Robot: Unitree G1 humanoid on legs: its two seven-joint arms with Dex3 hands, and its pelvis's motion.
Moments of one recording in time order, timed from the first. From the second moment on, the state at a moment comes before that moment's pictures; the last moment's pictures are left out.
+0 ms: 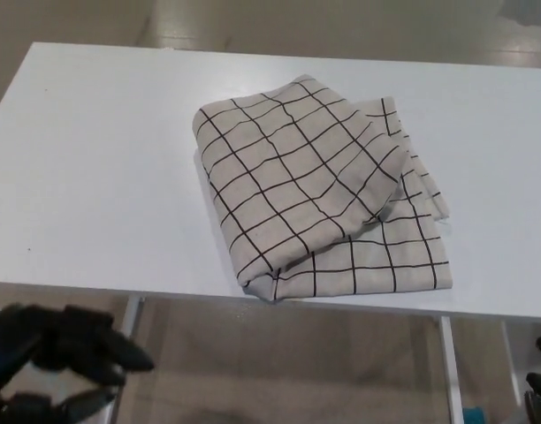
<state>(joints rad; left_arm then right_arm) 0.26 0.62 0.18 -0.19 -0.09 -0.17 -0.62 0.37 -0.07 -0.25 0.04 -0.01 -0.35 0.03</state>
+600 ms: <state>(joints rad) 0.19 0.43 0.16 0.47 -0.18 -0.13 -0.67 0.44 -0.02 -0.20 0.08 0.01 -0.32 0.04</state>
